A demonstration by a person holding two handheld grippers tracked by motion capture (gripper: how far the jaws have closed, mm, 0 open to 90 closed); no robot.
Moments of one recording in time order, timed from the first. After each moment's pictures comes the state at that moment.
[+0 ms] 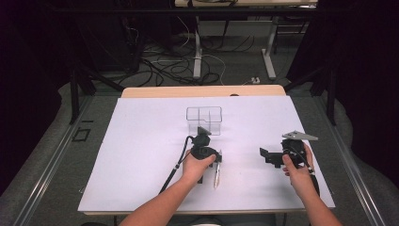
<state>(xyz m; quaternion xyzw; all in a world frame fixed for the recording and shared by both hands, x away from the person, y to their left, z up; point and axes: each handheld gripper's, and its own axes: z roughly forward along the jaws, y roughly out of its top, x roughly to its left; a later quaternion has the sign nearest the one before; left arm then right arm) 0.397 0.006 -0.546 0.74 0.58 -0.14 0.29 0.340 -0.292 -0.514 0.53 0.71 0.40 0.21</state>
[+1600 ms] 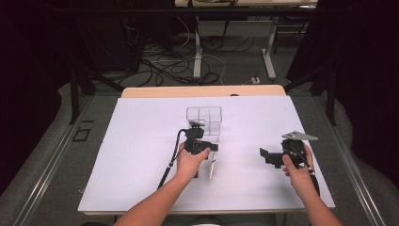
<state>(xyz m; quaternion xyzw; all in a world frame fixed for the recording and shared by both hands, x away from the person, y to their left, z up) 0.395 0.026 -0.509 0.74 0.55 -0.07 0.38 0.340 -0.293 -0.515 0.53 0.72 0.40 0.21</state>
